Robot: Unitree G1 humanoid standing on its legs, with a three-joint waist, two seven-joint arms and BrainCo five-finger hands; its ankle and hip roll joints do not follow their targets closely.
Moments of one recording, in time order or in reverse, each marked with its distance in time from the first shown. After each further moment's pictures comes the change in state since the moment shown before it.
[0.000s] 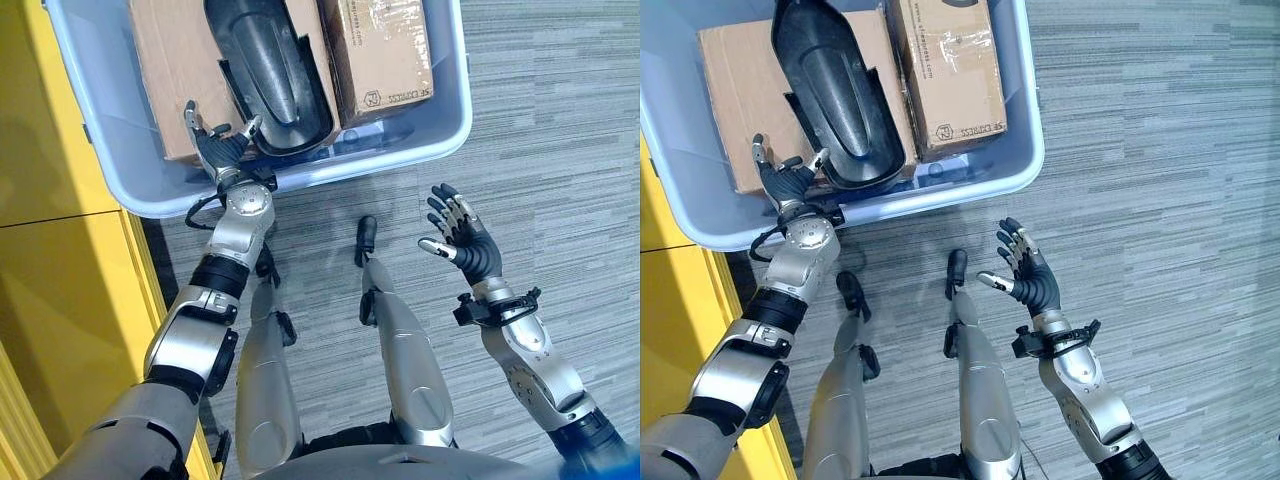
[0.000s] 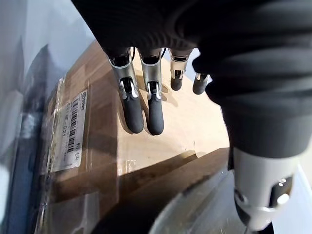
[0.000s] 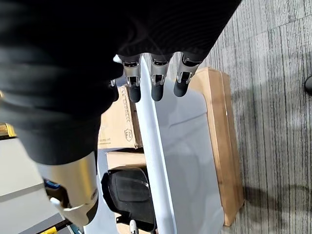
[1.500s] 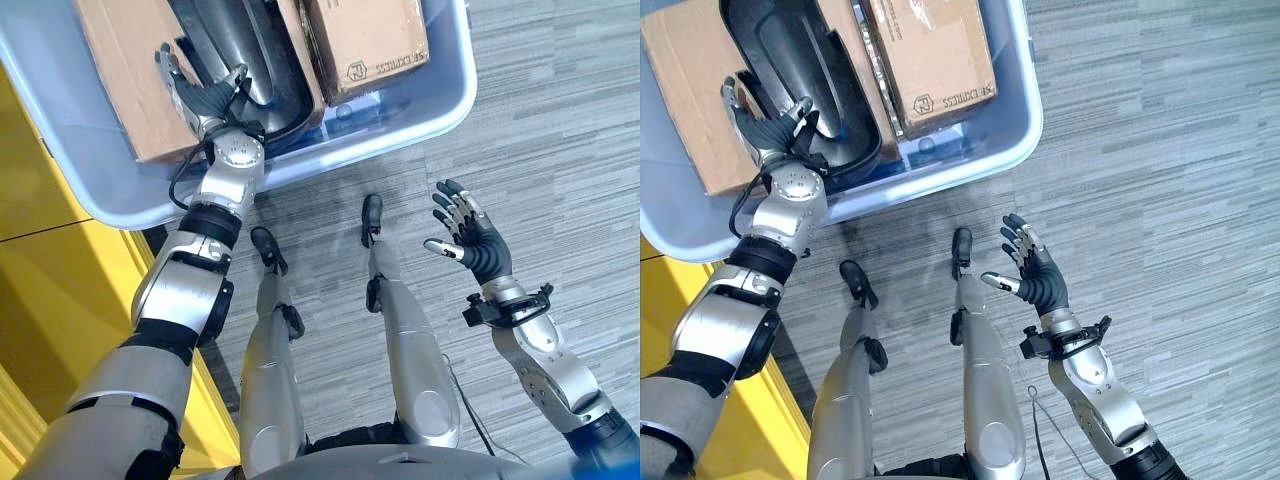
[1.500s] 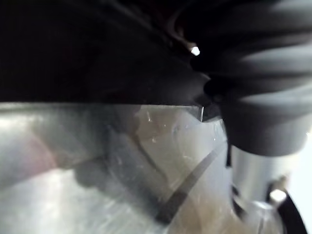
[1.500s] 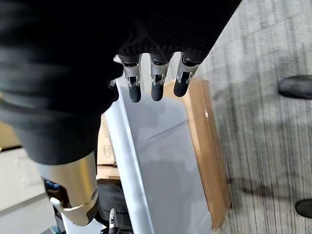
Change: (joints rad) left arm -0.325 0.078 -0.081 0.311 -0.023 -0.011 0.024; right arm 0.008 -0.076 0.000 -0.038 0.024 -0.018 0.002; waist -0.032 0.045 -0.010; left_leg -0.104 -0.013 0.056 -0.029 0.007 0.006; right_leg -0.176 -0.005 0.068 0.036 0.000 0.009
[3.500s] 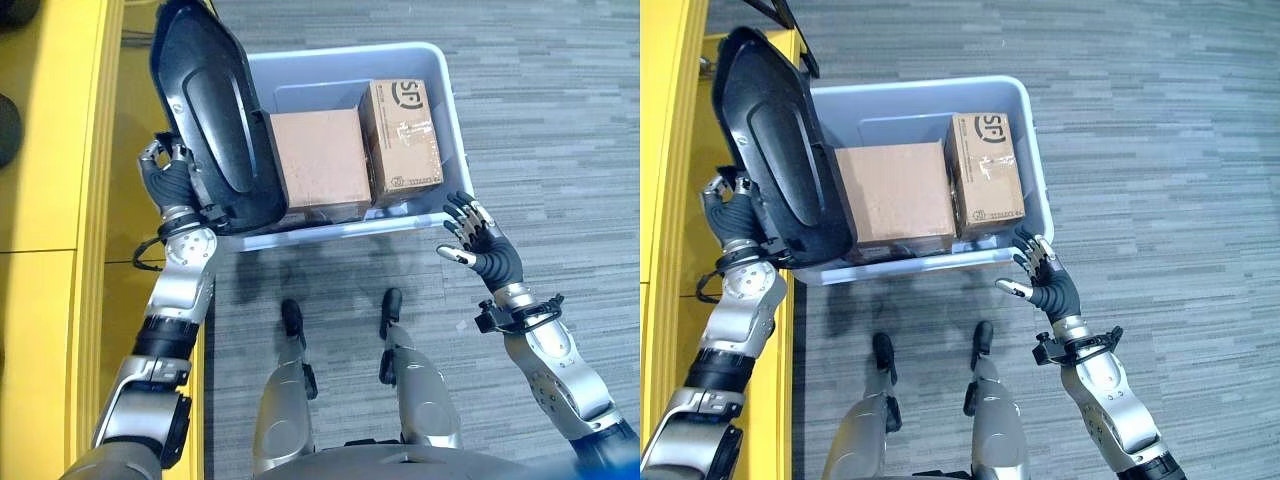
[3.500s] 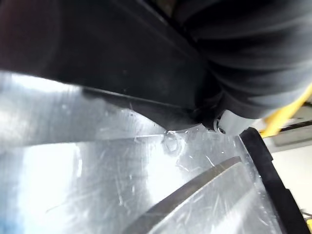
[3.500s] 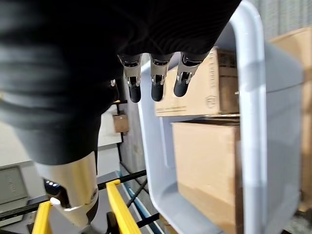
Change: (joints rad) left arm 0.833 0.072 0.270 -0.808 -0.013 -0.067 -0.271; right arm 0.076 0.024 -0.111 0.030 -0.003 0.062 0.091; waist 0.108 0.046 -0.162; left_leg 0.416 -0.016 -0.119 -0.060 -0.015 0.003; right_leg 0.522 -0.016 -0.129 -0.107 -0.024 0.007
